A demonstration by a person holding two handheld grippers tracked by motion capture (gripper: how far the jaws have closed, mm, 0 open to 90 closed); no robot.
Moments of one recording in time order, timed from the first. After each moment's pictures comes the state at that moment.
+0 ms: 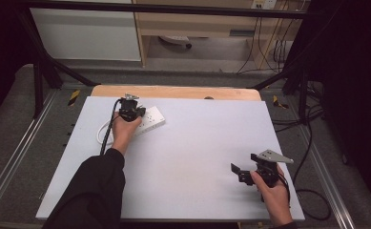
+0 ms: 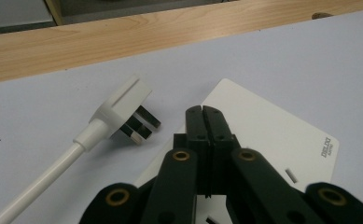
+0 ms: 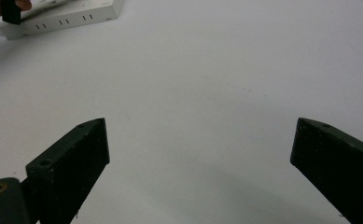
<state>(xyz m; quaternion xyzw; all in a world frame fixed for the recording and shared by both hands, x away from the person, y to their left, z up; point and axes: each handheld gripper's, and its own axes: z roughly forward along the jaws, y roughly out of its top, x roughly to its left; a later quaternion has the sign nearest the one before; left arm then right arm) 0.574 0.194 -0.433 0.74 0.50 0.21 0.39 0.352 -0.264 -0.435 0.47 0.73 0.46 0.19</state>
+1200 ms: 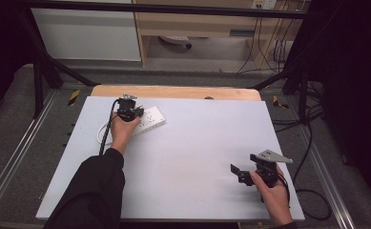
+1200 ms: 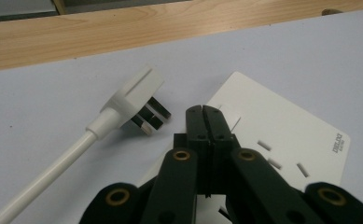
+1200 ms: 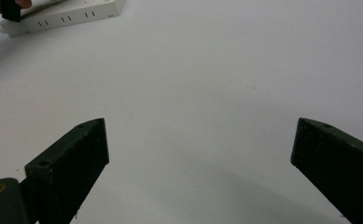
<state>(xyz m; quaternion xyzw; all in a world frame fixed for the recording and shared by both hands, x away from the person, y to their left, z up) 0.575 0.199 -0.434 0.74 0.51 0.20 0.39 0.352 -0.263 -0.436 0.47 0.73 0.46 0.19</state>
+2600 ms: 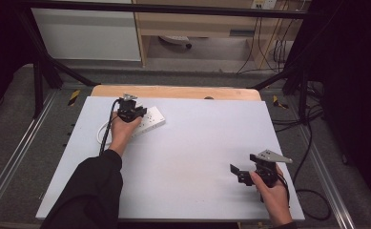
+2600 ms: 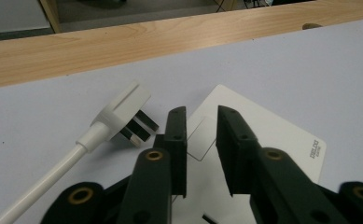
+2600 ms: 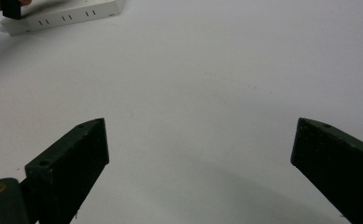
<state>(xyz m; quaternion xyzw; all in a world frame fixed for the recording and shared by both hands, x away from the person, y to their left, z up) 0.570 0.197 -0.429 0.73 0.50 0.21 0.41 0.353 -0.263 -0.436 0.47 0.73 0.46 0.19</state>
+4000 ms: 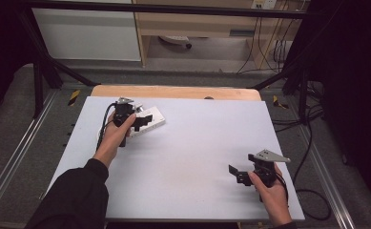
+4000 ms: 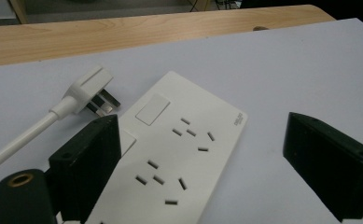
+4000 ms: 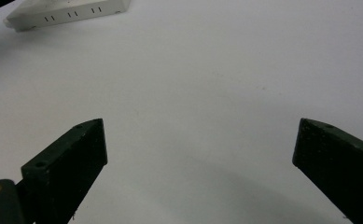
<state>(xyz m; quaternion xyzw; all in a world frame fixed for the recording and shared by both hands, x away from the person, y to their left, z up) 0.528 0.202 -0.406 0.74 0.48 0.16 0.44 0.354 -0.259 -0.436 0.46 0.74 0.46 0.18</state>
